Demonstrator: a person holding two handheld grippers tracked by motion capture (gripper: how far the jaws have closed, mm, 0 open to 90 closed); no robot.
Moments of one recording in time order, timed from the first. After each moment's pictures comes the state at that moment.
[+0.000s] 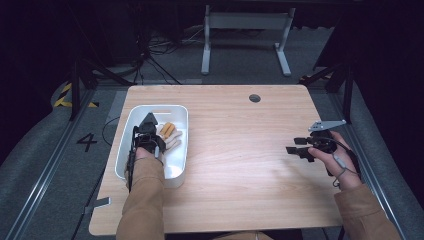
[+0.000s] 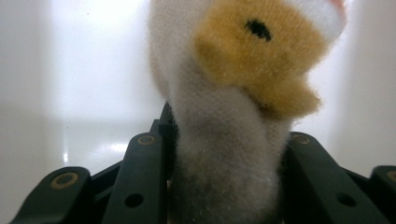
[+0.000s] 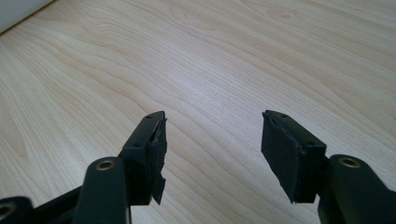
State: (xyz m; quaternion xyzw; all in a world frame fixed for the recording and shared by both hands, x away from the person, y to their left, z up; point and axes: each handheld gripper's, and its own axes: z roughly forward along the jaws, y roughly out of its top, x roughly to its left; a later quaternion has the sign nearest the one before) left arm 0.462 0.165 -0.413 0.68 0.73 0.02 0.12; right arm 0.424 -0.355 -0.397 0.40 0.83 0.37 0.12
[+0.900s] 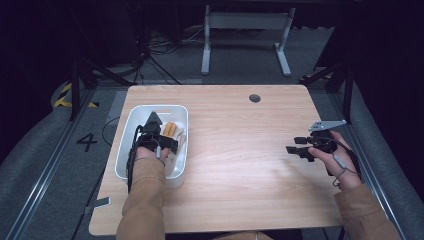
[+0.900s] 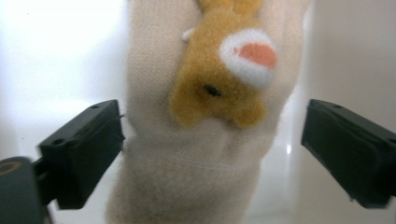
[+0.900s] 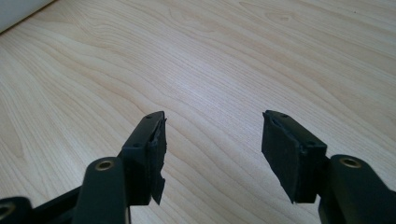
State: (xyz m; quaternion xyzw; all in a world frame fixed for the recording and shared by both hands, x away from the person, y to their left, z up) left arm 0.465 0.160 -0.411 0.70 0.70 -0.02 0.14; right arm 0.425 -0.356 -0.397 0.39 0.83 0.37 0.12
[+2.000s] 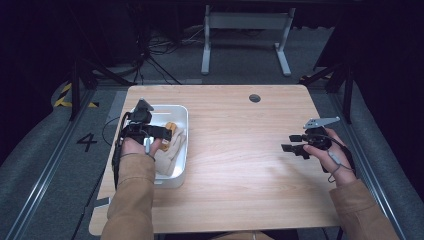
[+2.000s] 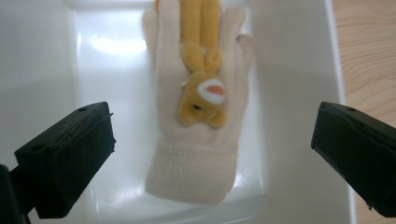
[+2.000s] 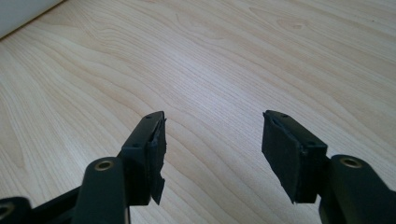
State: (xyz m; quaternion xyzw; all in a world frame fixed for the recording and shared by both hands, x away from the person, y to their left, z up) left arm 0.441 0.175 -0.337 0.72 0.66 0.05 0.23; right arm 0.436 -0.344 -0.398 0.38 0.84 0.37 0.12
